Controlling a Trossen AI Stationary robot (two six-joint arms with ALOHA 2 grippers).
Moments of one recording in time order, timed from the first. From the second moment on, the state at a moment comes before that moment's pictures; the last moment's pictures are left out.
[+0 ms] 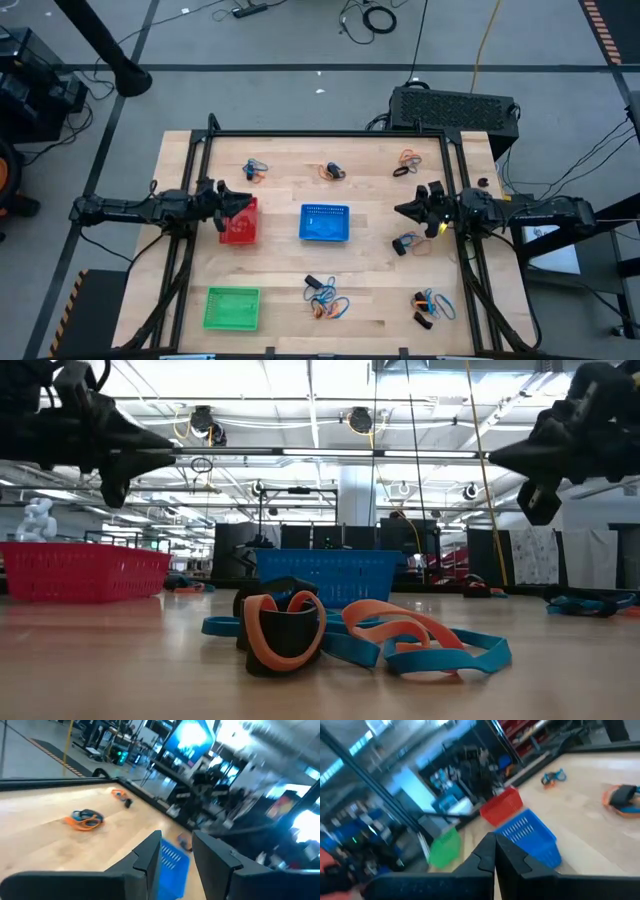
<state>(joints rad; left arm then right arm) -0.05 0.12 0.01 0.16 -0.26 -0.56 -0.04 0.28 0.01 0.29 0.02 0.70</state>
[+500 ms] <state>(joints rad) -0.05 0.12 0.01 0.21 -0.27 -0.86 0.05 0.57 0.21 0.38 0.02 0.48</state>
